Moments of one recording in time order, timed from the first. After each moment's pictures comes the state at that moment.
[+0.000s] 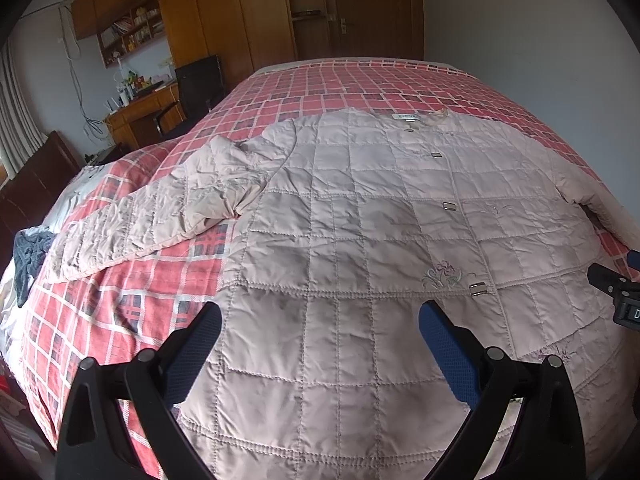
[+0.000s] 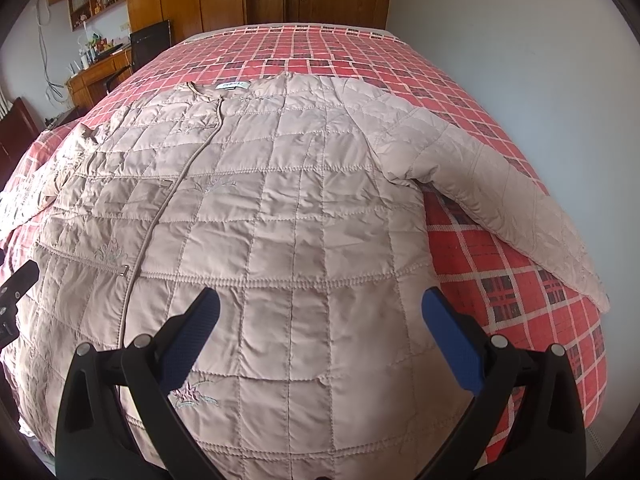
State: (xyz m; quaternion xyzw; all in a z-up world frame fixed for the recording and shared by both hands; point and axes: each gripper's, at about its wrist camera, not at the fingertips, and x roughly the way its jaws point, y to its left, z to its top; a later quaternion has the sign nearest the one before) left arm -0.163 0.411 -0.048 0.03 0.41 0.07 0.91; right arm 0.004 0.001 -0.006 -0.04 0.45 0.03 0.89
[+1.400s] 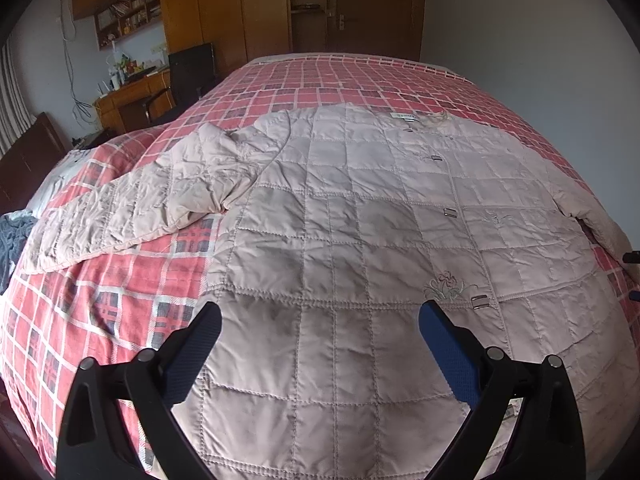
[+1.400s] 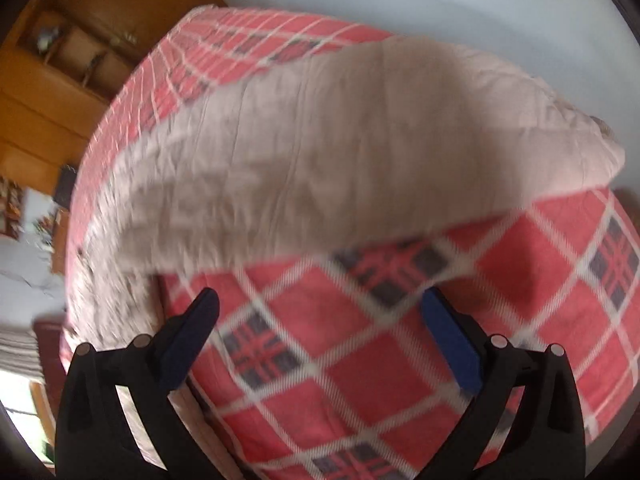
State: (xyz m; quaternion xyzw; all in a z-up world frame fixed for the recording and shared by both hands) left arm -0.146 0.424 -0.058 0.00 0.42 0.05 0.91; right arm 0.054 -0.279 -0.055 0.32 0.53 -0.08 0.78
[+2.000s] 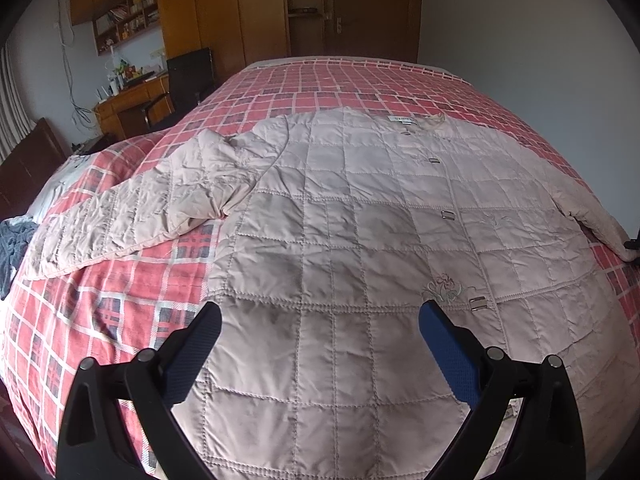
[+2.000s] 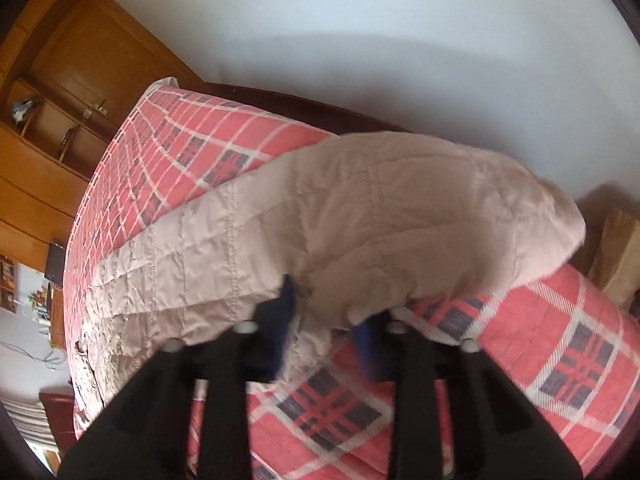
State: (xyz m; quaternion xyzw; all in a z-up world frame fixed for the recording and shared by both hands) left arm -0.147 0.422 -0.055 0.00 0.41 0.04 0.91; right arm 0.075 -0.345 -0.049 0.36 0.45 -0.16 0.80
